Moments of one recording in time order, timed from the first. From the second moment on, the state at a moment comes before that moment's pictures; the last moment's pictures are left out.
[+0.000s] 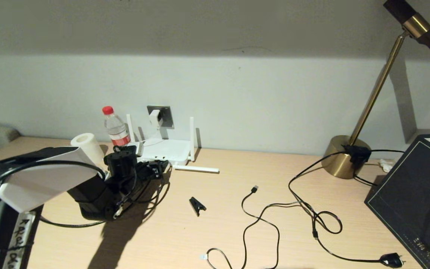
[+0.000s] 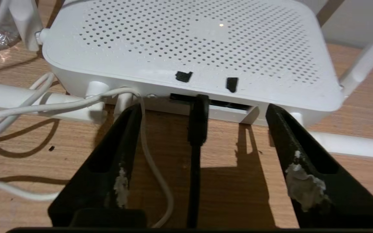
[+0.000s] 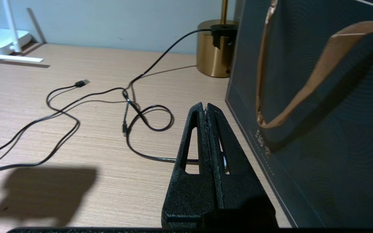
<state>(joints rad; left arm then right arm) -0.15 2.39 -1.02 -1.19 -0.02 -0.11 -0.01 0.00 0.00 -0.09 0.00 -0.01</state>
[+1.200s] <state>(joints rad) -0.25 1.87 -0.72 -1.22 0.01 -0.05 -0.01 0.00 0.00 -0.09 0.00 -0.01</state>
